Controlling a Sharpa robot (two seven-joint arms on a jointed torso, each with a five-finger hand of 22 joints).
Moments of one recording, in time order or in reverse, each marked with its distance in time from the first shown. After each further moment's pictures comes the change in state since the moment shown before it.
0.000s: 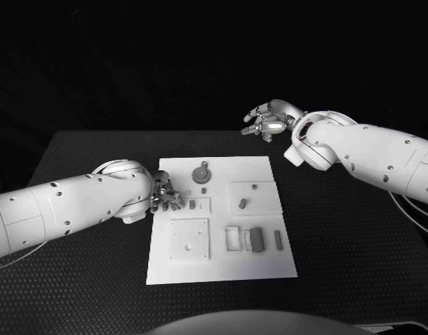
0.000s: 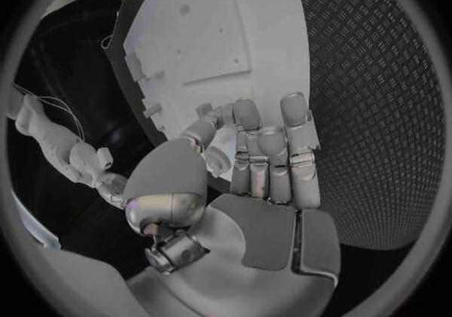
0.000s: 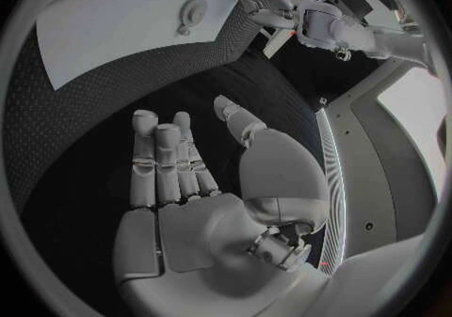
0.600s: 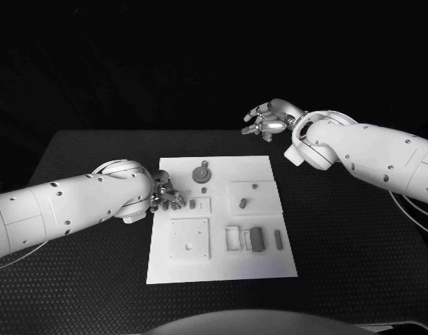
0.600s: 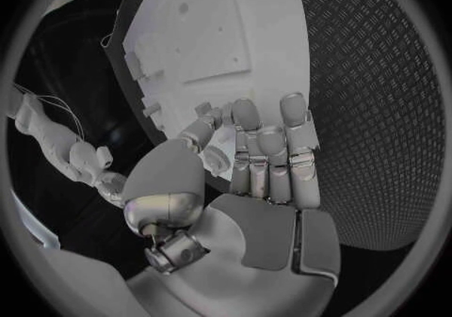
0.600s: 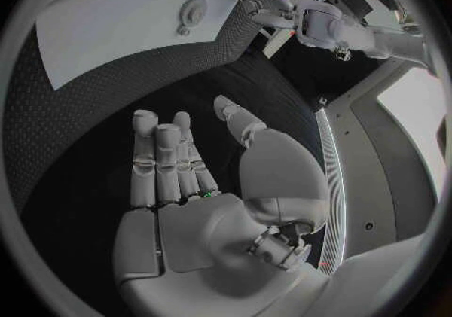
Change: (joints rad) left arm -0.001 0.000 -0.001 -0.001 0.004 -0.011 0.002; left_hand -0.058 -0.058 -0.010 0.046 -0.032 -0.001 0.000 -0.002 0.000 0.000 0.000 0.000 -0.003 -0.003 -0.003 0.000 -0.004 0.000 -0.002 -0.002 0.000 0.000; right arm 0.000 0.000 0.000 0.000 0.000 0.001 0.001; right_hand 0.000 0.000 0.000 0.000 0.000 0.000 0.000 0.000 -0.002 0.000 0.000 0.002 -0.003 0.000 0.000 0.004 -0.002 0.000 0.000 0.000 0.000 0.000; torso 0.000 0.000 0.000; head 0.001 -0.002
